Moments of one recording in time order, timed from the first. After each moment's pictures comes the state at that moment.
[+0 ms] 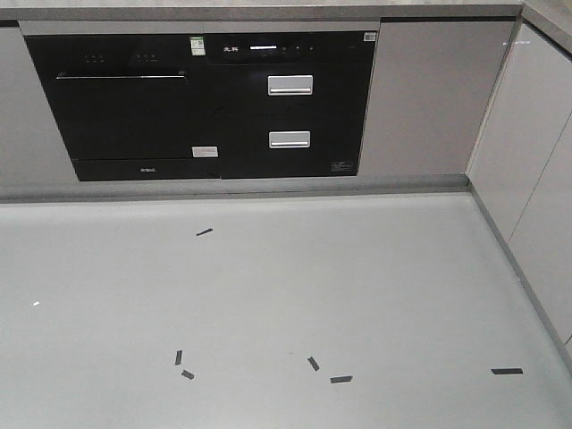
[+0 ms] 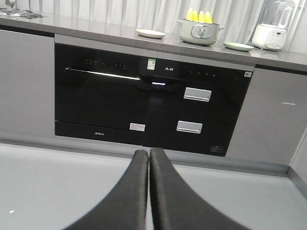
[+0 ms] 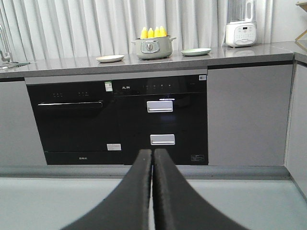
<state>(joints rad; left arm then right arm) 0.03 -0.01 0.02 -0.01 0.15 -0.14 0.15 -0.01 0.03 -0.02 0.05 0.11</state>
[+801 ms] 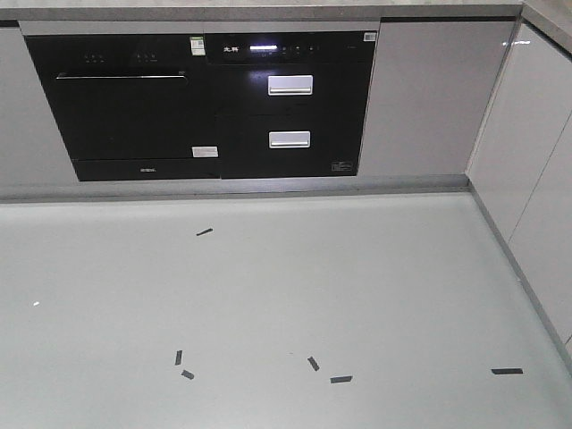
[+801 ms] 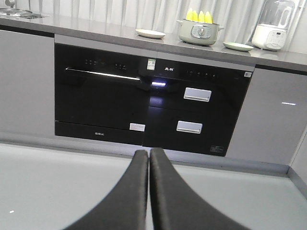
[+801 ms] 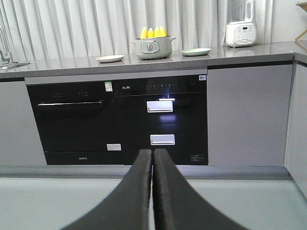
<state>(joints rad) 0.03 -0.01 0.02 -0.01 0.15 -0.14 0.15 -0.01 0.03 -0.02 0.05 0.11</state>
